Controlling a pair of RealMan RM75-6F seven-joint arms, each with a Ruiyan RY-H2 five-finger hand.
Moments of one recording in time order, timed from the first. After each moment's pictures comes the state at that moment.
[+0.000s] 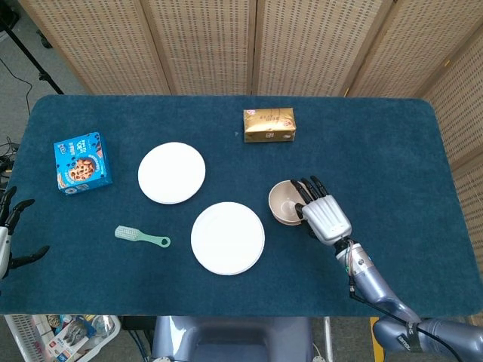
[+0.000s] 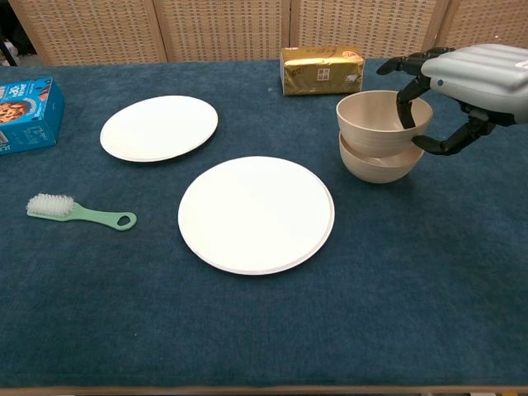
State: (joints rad) left arm -0.11 -1.13 -0.11 -1.58 1.43 1.49 -0.06; right arm 0.67 -1.38 0.09 -1.61 -1.28 1.11 -0.43
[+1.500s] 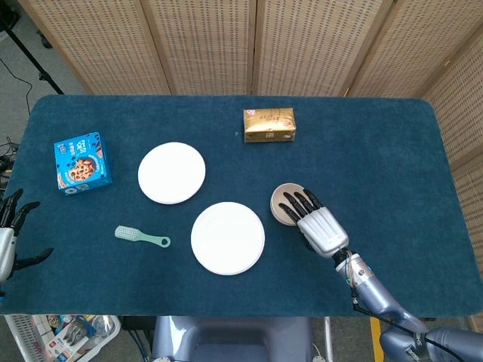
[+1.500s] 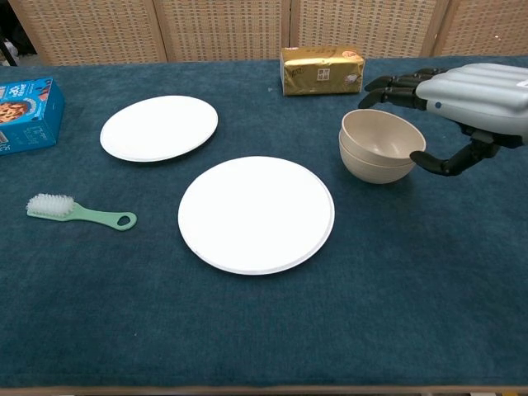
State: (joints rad) left arm -0.12 -1.14 -0.10 -1.58 1.43 1.47 -0.06; right arm 0.64 -1.34 0.07 -1.68 -1.35 1.07 -0.42
